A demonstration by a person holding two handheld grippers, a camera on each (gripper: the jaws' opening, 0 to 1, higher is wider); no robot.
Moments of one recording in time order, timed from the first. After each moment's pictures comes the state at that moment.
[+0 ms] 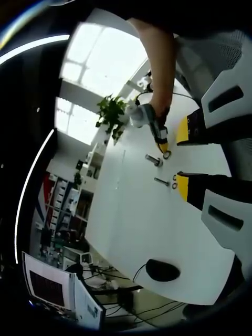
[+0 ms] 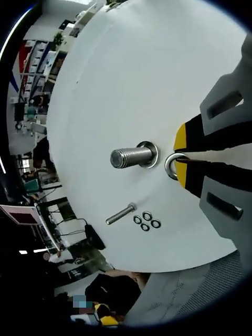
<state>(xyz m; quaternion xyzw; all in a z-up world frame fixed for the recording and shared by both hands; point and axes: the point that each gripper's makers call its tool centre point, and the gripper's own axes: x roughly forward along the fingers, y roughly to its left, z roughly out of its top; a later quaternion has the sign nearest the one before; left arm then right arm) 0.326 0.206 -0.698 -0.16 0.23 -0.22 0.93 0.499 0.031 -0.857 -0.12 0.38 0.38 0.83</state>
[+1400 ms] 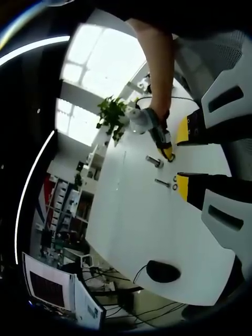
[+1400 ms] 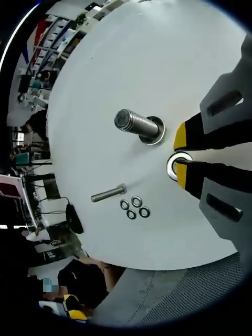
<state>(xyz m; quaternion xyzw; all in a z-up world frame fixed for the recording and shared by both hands) 0.326 0.205 -0.696 -0.16 0.23 -0.23 0.93 0.484 0.057 -0.862 -0.21 0.37 0.45 0.78</state>
